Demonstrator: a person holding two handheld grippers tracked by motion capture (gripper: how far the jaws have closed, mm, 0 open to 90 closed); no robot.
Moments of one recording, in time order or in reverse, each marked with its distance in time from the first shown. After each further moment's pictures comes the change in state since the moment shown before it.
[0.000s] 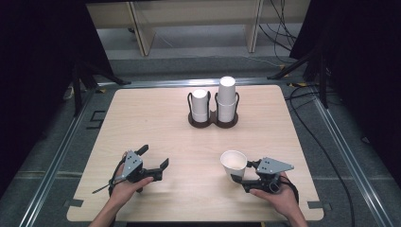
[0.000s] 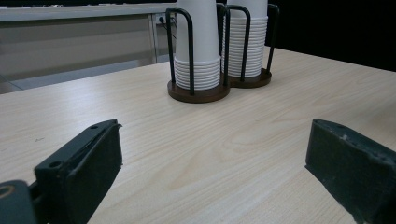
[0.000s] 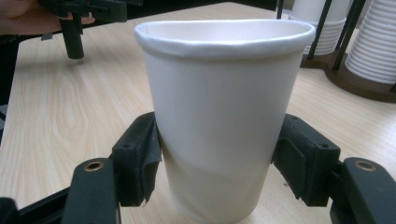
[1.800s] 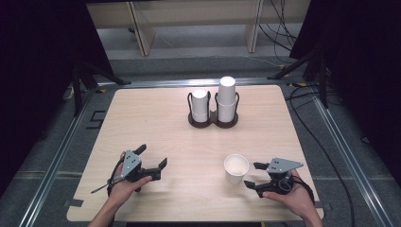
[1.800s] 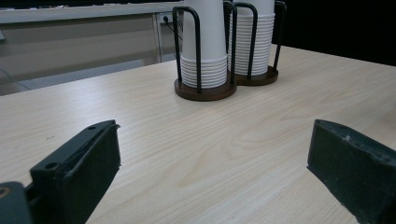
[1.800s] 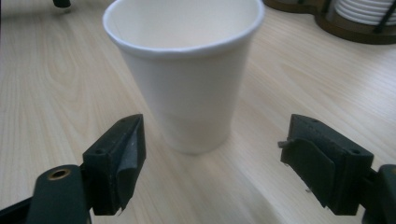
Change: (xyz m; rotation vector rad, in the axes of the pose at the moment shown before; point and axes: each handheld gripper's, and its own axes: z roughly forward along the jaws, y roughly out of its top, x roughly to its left) left arm 0.006 -0.001 -0.002 0.007 0.020 0.014; right arm -0.018 -0.008 -0.033 0.176 -0.011 0.023
